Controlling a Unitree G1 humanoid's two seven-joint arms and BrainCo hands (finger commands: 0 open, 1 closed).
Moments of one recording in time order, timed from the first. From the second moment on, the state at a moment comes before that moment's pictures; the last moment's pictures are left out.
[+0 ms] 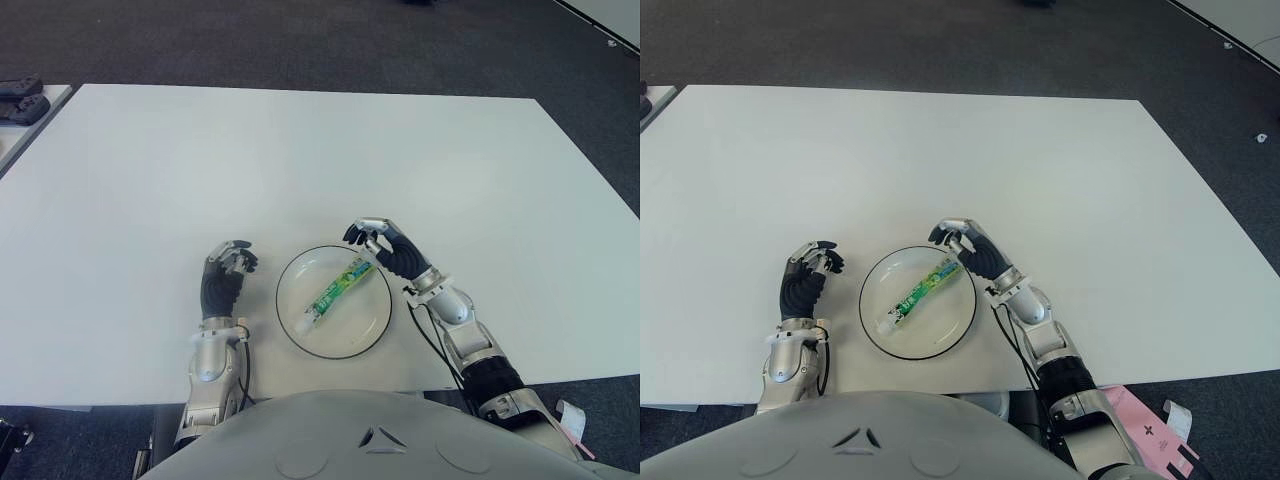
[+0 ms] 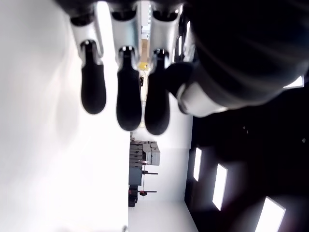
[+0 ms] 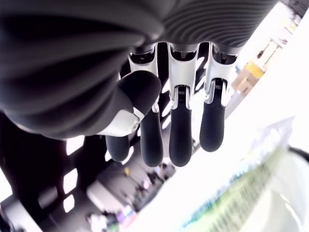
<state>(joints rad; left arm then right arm) 0.41 -0.07 -0.02 0.12 0.00 -0.41 0.11 -0.01 -0.30 0.23 0.32 -0.02 -0.65 0.24</state>
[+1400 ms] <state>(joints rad) 0.38 -0.07 -0.02 0.14 -0.02 -0.41 0.11 0.09 0.02 -0.19 0.12 0.58 0.11 0.08</state>
